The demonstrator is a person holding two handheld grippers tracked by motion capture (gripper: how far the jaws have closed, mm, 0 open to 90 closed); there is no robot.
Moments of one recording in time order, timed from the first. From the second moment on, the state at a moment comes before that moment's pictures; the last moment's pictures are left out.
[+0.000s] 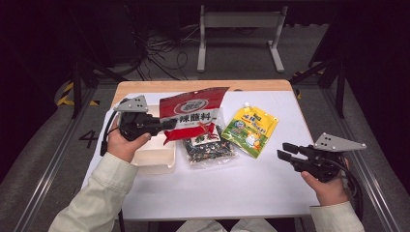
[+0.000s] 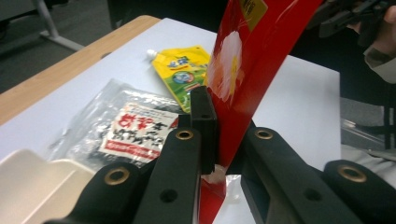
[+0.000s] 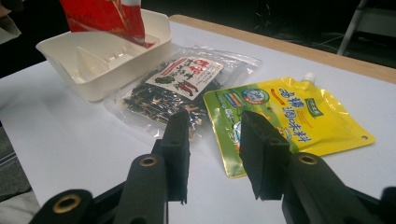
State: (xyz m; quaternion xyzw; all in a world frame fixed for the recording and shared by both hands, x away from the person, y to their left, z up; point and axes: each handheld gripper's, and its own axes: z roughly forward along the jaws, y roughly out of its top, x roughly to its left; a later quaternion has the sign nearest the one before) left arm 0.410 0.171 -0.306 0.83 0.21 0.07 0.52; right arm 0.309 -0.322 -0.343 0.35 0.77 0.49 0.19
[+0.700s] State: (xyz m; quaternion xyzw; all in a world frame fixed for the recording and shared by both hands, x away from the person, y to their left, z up) left arm 0.449 0.232 -0.311 0.81 0.26 0.12 0.51; right arm 0.313 -0.322 -0.353 0.36 0.78 0.48 0.18
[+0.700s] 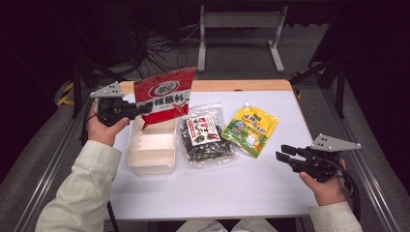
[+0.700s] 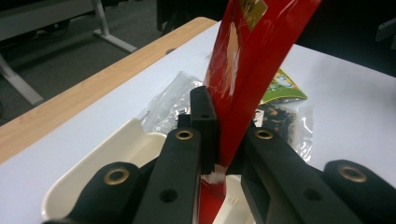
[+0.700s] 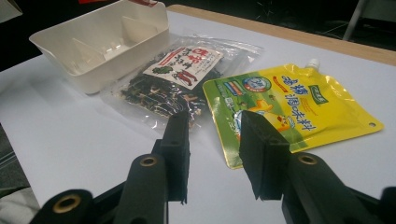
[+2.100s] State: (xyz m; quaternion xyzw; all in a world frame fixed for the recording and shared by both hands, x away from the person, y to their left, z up) left arm 0.510 0.233 -0.343 0.85 0.28 0.19 0.41; right arm 0.306 -0.325 -0.362 0.37 0.78 0.48 0.16
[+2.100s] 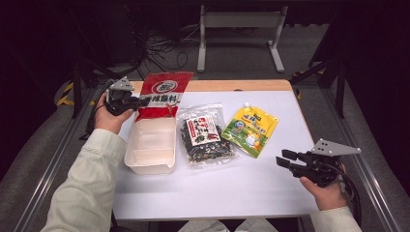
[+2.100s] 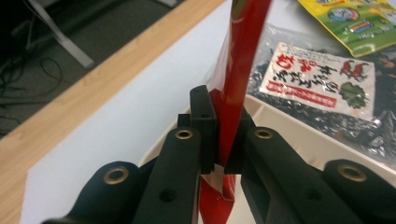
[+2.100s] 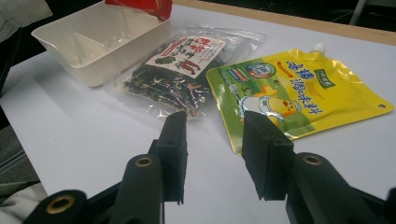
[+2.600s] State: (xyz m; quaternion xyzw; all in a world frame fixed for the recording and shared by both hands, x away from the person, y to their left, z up) left arm 0.516 0.225 -0.368 0.85 0.28 0.23 0.38; right arm 0.306 -0.319 -0.365 0.37 0.78 0.48 0.15
